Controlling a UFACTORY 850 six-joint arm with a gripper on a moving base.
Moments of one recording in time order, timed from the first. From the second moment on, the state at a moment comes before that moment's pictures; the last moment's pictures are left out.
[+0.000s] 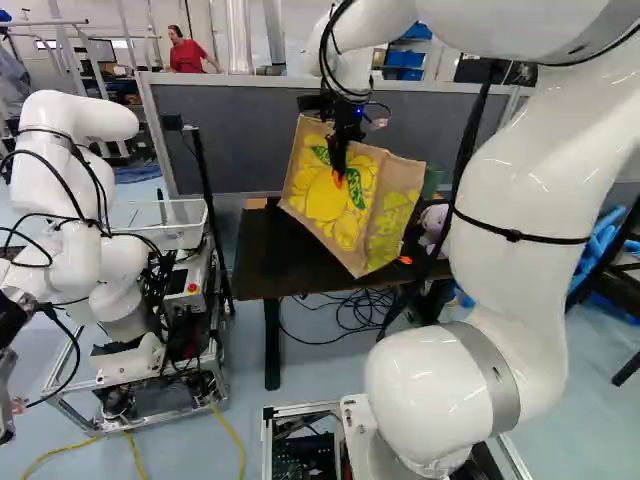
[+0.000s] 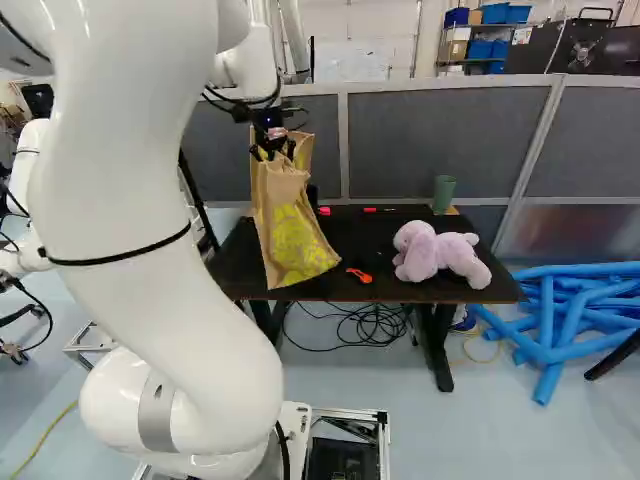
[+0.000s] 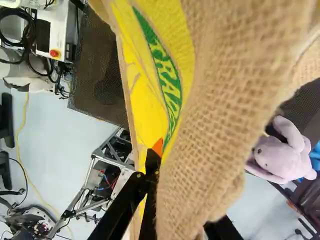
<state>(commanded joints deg) 4.6 -11.0 -75.3 -1.2 -62.6 -19.7</state>
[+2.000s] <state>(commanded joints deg) 9.0 -26.0 -83.6 -3.6 -60.0 -19.7</state>
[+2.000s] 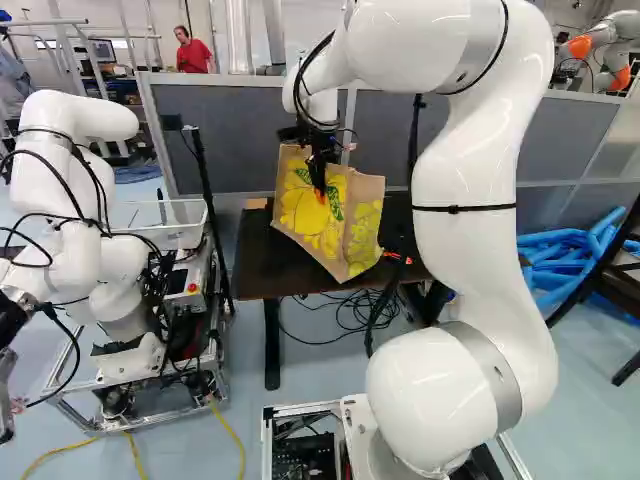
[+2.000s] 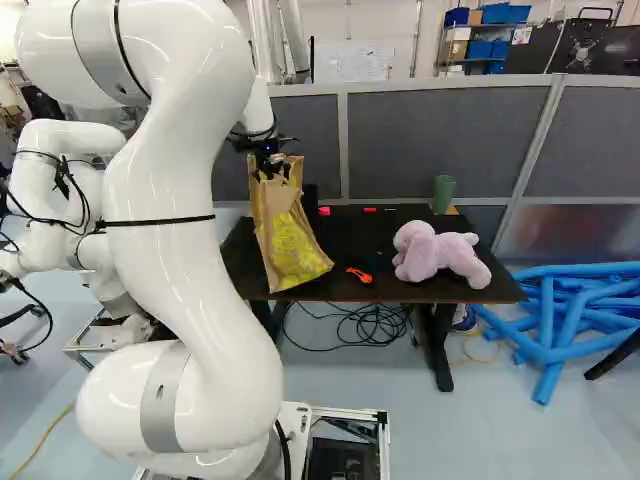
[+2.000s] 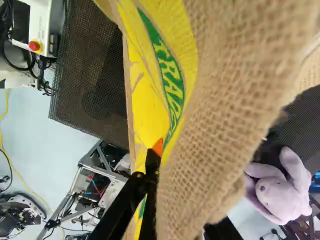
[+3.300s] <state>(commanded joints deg) 9.0 -25.0 -83.5 -3.6 -60.0 -19.7</state>
